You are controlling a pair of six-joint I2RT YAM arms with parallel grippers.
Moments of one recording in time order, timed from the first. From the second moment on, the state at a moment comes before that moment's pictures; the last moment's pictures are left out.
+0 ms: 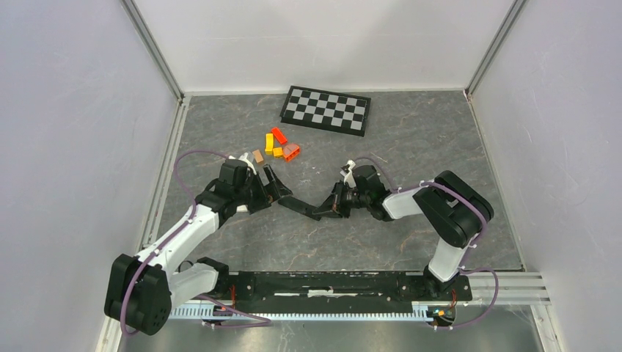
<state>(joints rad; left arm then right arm) -0.35 1.07 0.59 -0.28 0.28 -0.76 0.65 1.77 0.62 0.52 -0.61 1.14</state>
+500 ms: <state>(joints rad) -0.34 1.07 0.59 -0.28 0.29 -0.76 0.63 1.79 0.62 0.58 -0.61 1.20</state>
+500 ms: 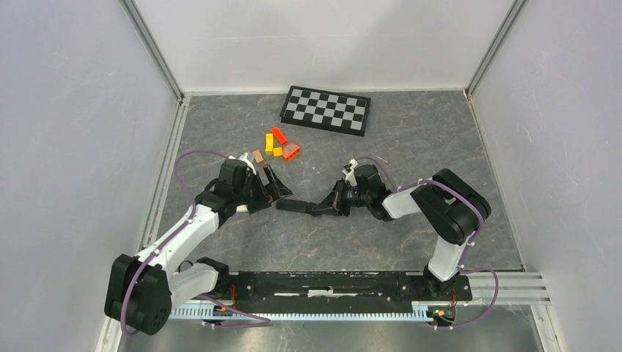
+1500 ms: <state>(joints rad) -0.34 1.09 0.59 -0.31 0.25 -0.76 0.57 1.86 0.75 0.38 -0.68 1.06</state>
